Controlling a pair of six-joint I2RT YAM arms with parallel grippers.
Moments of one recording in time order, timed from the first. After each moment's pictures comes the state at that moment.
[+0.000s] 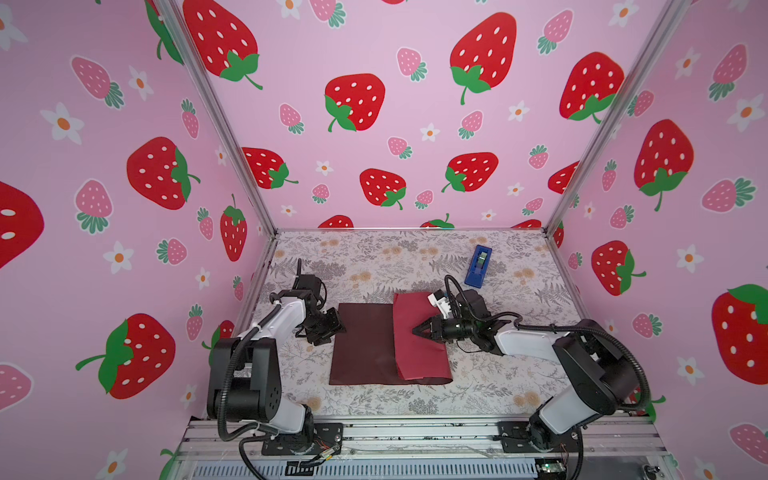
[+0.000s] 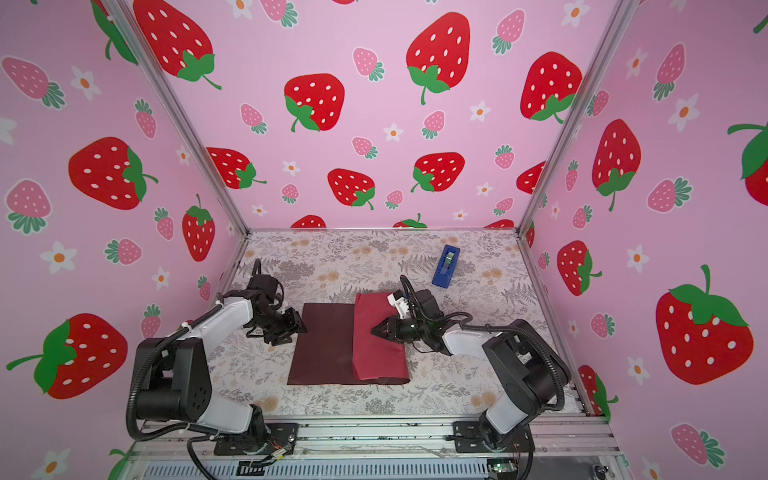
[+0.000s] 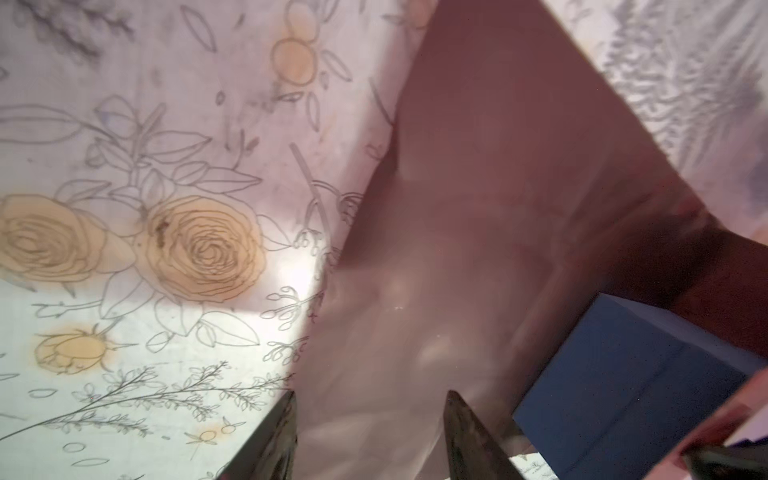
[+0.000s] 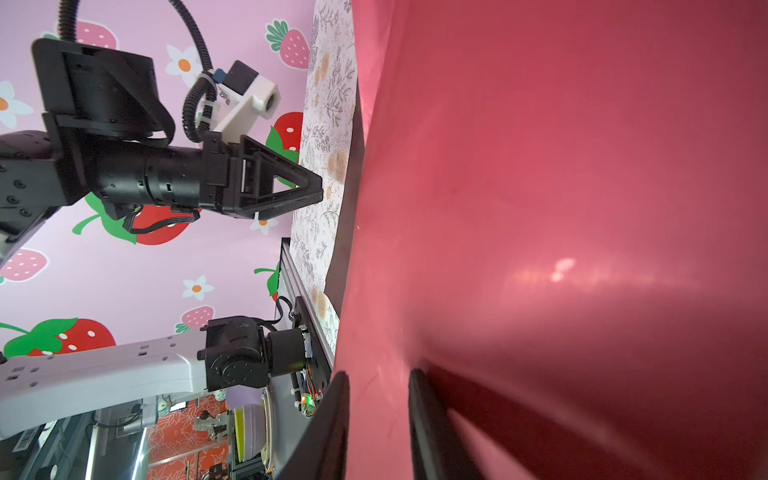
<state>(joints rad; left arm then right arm) -0.01 1.54 0.92 -0.85 0.32 -0.42 0.72 1.60 0.65 0.33 -0.72 0.82</state>
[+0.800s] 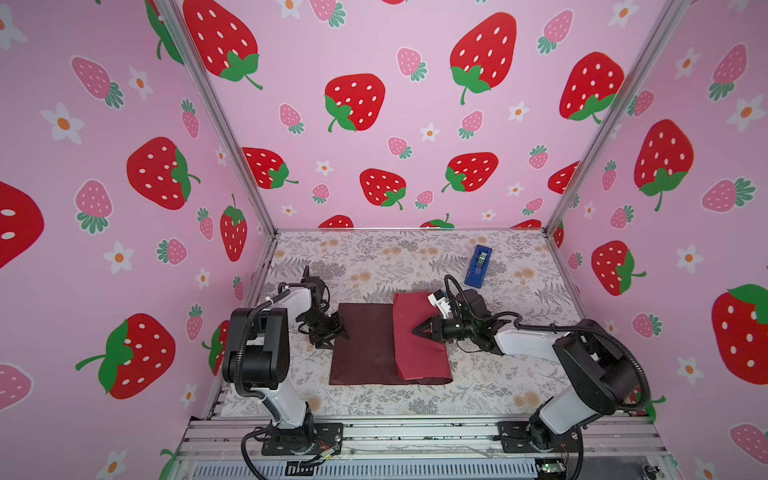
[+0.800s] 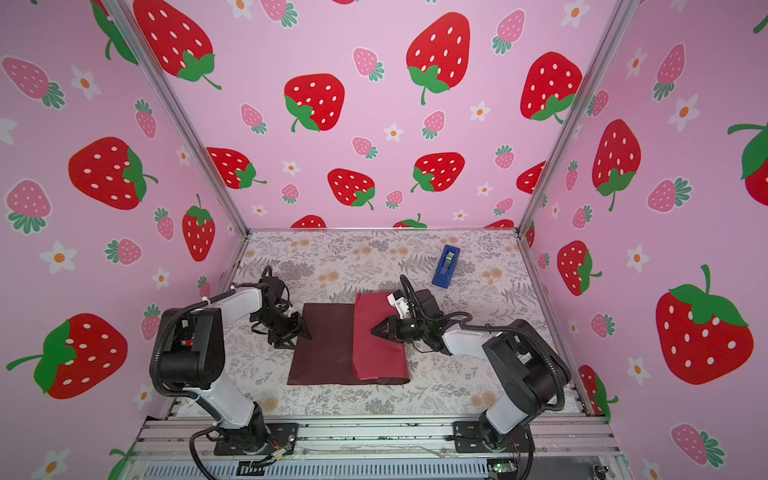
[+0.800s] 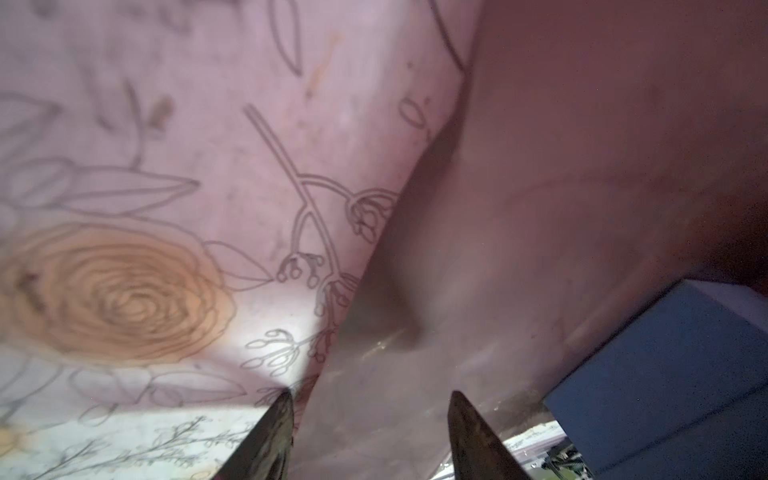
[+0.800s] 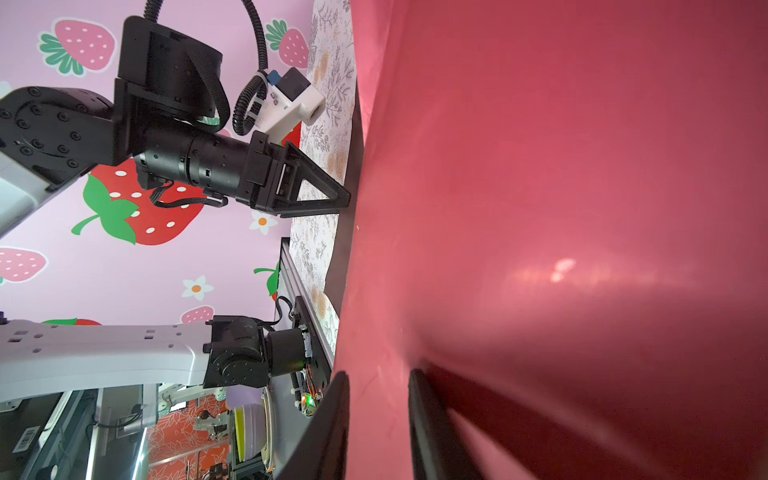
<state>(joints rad) 0.00 1.72 0.99 -0.92 0.42 -0.31 0.72 1.60 0.65 0.33 -0.72 0.82</state>
